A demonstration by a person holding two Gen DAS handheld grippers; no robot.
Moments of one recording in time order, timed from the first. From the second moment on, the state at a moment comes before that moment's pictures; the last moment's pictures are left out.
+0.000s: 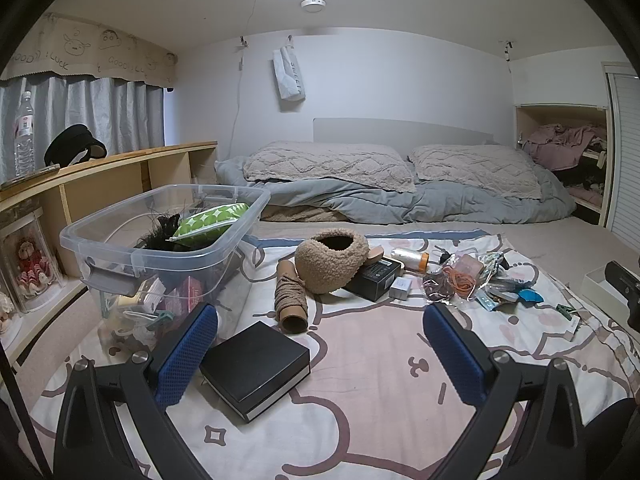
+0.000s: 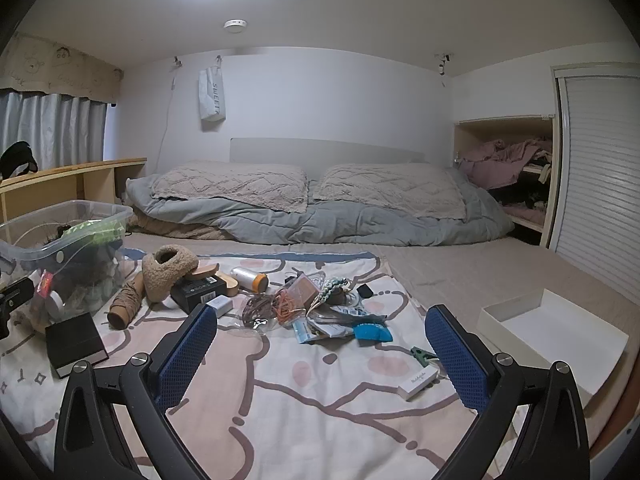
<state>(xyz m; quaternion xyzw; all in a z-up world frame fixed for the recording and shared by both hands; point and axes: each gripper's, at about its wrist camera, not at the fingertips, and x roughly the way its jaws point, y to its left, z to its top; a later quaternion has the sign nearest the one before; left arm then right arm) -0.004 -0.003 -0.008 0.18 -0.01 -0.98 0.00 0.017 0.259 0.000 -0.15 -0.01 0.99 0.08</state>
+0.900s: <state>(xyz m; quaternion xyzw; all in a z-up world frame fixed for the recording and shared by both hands) -0.001 -0.003 -0.007 0.18 -0.01 -0.98 0.00 0.015 0.253 -0.002 -0.15 -0.02 0.99 0.08</state>
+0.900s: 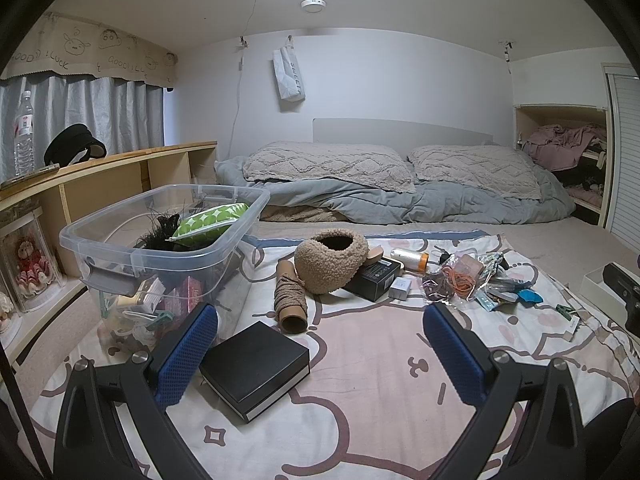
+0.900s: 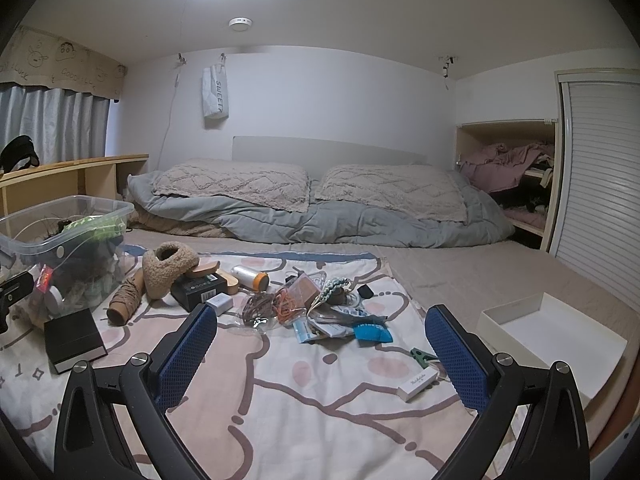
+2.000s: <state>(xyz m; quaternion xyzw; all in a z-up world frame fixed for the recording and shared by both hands) -0.001 -0.005 -0.005 0.18 -0.01 -0.98 0.00 0.015 0.252 -0.007 -0.16 -0.02 0.98 0.08</state>
